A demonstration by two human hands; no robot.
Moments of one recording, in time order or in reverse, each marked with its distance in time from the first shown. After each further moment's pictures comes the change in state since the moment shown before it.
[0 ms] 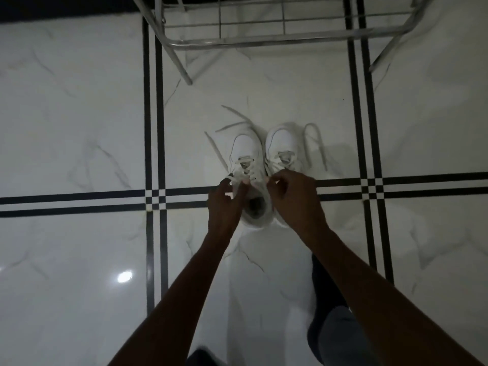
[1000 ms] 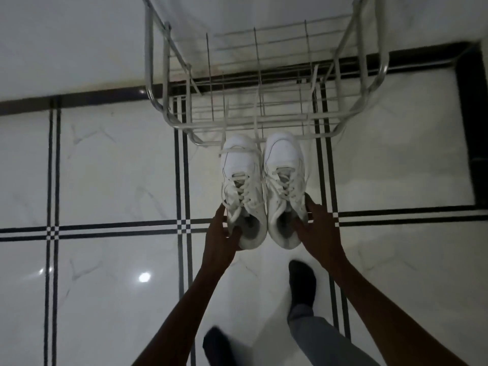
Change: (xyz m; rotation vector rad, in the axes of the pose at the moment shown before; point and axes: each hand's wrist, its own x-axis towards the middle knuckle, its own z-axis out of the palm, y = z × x) left_hand -0.118 0.225 -0.077 0.028 -0.089 -0.044; right_hand -0.003 -0.090 -0.232 0.308 -0.091 0.130
